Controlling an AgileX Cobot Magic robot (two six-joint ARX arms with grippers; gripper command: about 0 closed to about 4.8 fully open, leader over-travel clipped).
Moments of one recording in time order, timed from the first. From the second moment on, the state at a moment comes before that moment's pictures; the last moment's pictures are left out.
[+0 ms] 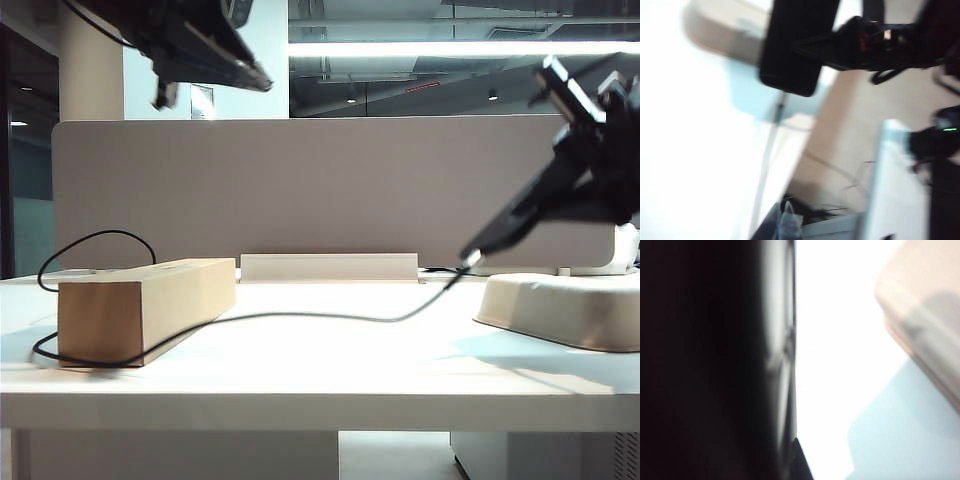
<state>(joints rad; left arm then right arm) -0.34 1.61 1.50 -0.88 0.86 0.32 0.18 1.25 0.50 0.35 -0.31 0.83</state>
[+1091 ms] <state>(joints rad) -0.34 1.37 1.50 -0.97 0.33 0.34 0.18 1.53 0.50 0.45 -0.22 0.94</state>
